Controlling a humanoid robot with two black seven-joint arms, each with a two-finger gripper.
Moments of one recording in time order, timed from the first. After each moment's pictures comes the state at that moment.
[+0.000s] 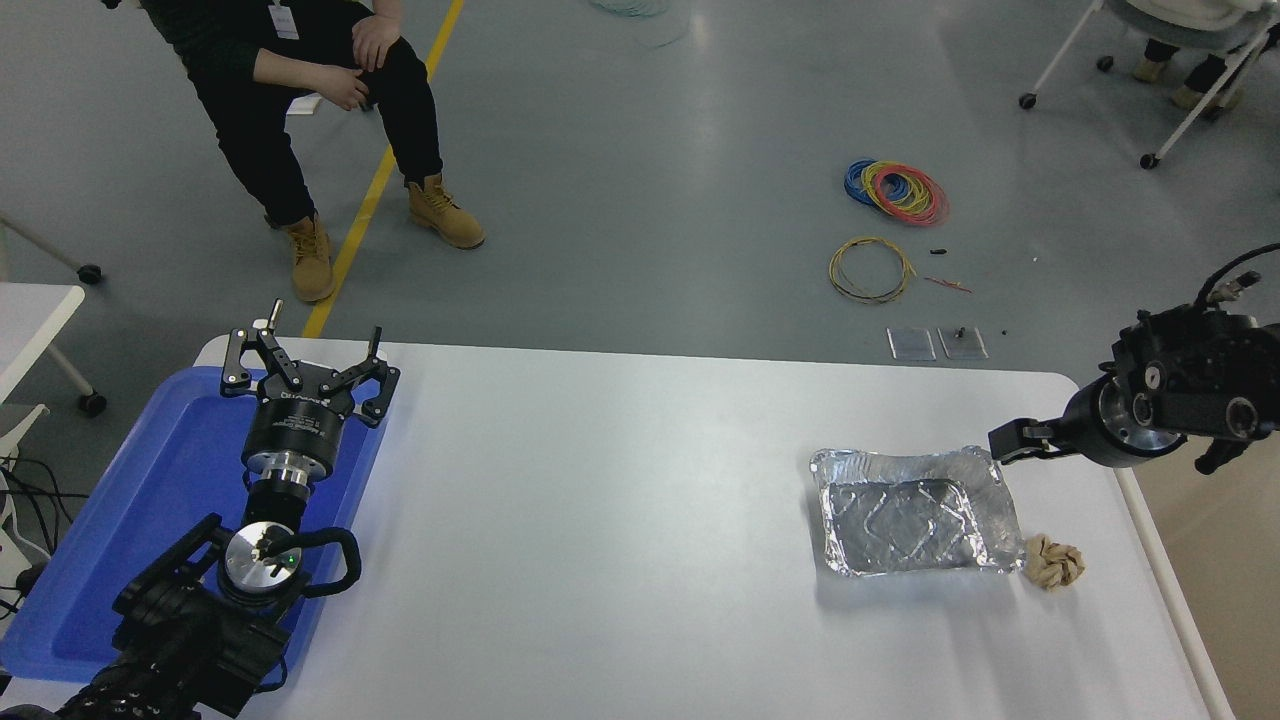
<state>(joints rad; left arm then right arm) -0.50 0.13 -1.12 -0.54 -0.09 -0.62 -0.36 1.48 -0.47 -1.13 1.00 -0.53 0.25 -0.01</state>
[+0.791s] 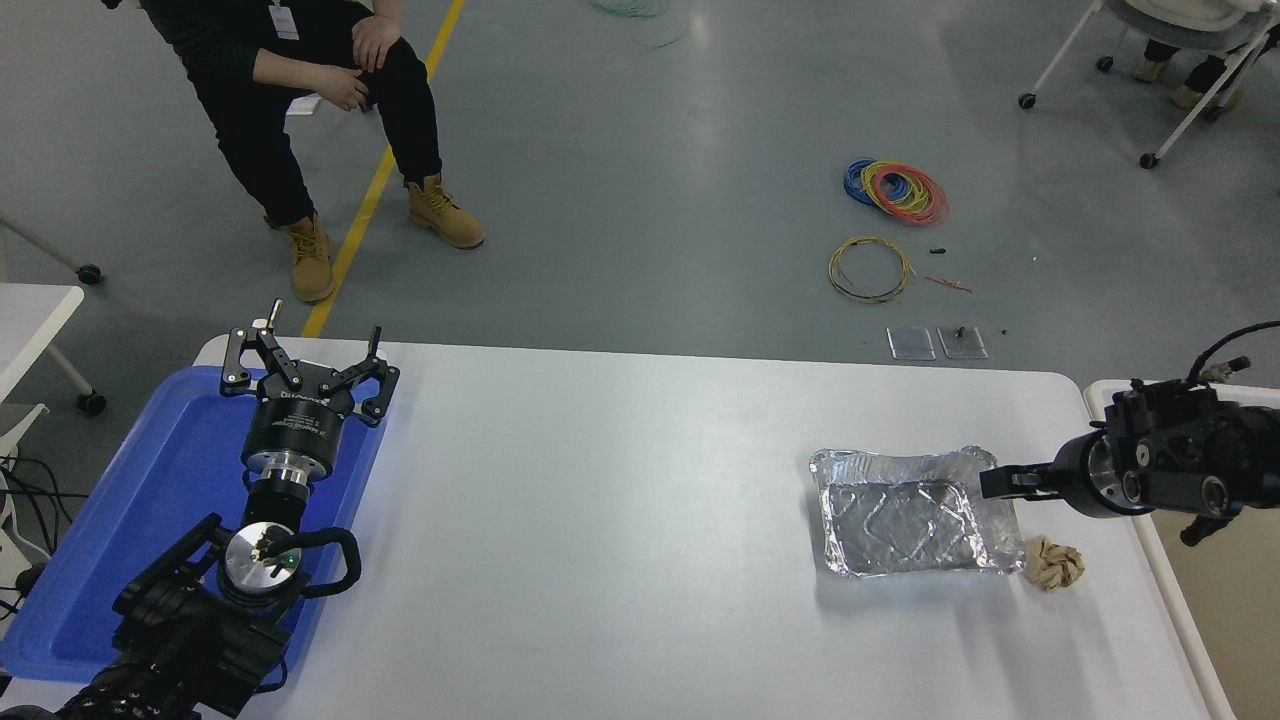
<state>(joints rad) -0.50 0.13 -1.12 -0.54 -0.09 -0.62 -0.36 1.25 -0.44 -1.05 0.89 -0.58 0.07 0.06</state>
